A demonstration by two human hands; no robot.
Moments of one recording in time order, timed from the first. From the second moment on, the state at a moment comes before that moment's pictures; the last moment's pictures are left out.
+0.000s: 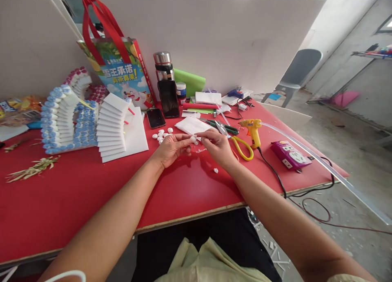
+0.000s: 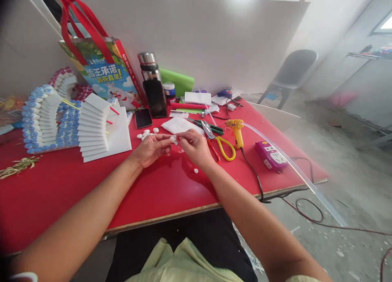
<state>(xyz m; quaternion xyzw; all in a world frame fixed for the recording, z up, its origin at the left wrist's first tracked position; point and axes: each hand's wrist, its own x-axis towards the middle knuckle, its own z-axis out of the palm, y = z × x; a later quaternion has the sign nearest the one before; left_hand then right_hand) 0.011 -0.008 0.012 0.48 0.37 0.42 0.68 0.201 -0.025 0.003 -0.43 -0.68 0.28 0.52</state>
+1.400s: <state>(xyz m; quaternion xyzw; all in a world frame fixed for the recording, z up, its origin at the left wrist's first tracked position) 0.013 -0.005 0.003 0.48 0.36 0.42 0.68 0.206 -0.033 -0.001 -0.39 -0.80 0.08 0.45</state>
